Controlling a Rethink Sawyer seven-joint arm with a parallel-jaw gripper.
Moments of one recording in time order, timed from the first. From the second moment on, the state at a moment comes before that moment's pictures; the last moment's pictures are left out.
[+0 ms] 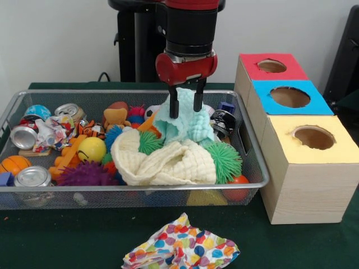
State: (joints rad) arm -0.38 -0.72 0.18 1.77 -0.29 0.41 1.10
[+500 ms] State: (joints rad) arm -0.38 -0.72 0.18 1.78 -0.29 0.41 1.10
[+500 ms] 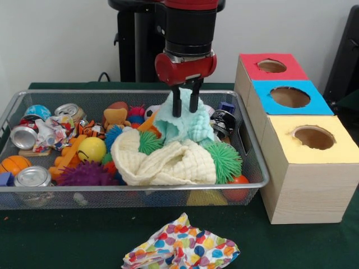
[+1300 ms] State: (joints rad) arm -0.42 -0.72 0.20 1.82 -0.29 0.39 1.10
